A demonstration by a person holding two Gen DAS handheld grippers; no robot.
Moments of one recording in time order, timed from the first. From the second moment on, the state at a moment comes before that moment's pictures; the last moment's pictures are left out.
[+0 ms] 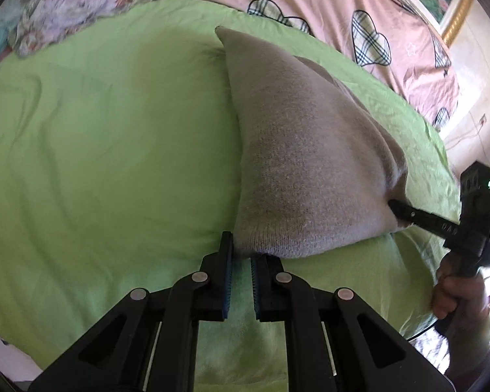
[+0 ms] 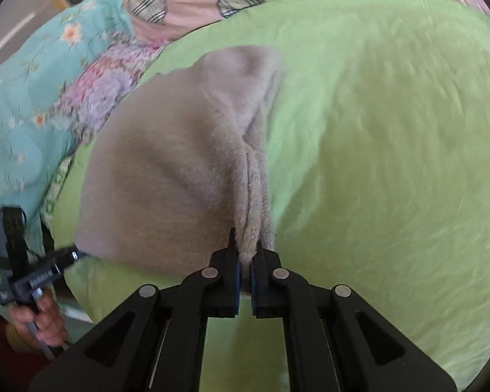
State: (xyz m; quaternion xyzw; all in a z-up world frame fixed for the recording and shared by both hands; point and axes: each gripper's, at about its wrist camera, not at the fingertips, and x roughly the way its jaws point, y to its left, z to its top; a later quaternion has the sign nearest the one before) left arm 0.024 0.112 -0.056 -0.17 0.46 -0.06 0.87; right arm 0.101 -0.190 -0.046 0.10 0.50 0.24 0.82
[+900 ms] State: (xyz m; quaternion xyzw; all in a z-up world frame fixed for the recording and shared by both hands) left arm 0.121 0.092 0.017 -0.13 0.38 -0.17 0.90; right arm 0.131 -0.137 0.025 0.08 0.40 0.27 0.87
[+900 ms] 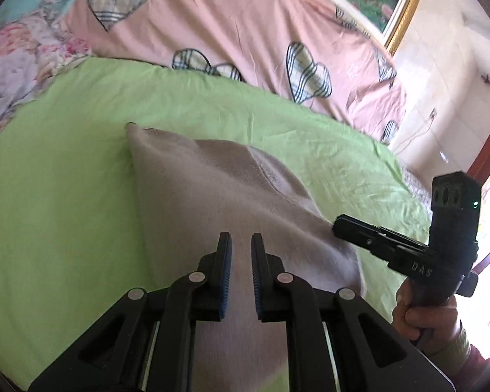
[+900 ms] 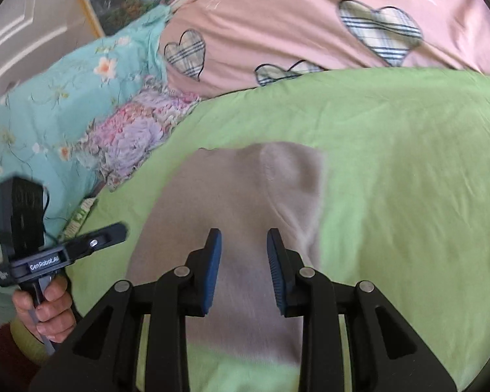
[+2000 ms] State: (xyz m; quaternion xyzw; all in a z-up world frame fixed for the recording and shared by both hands) left arm 0.040 0.094 -0.034 -0.09 0.43 -0.18 0.88; right arm 0.095 -0.173 -0.016 0.06 0.46 0.25 0.85
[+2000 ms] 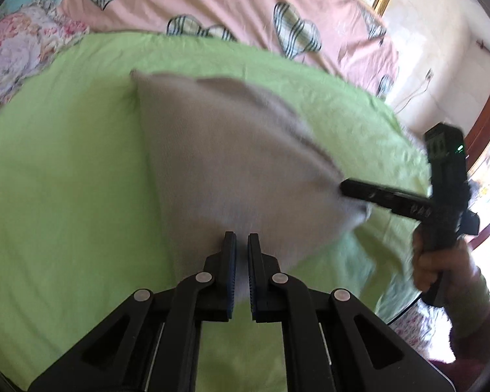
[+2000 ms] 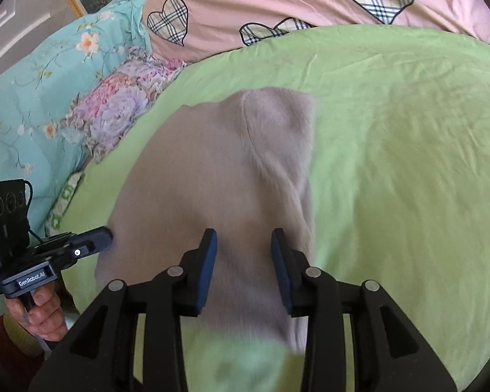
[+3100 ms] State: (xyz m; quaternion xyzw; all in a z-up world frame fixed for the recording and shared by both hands) left arm -0.007 0.102 -0.035 -0.05 0.43 -0.07 0.90; right arm 0.047 -0.212 -0.019 0.02 0.46 0.13 0.88
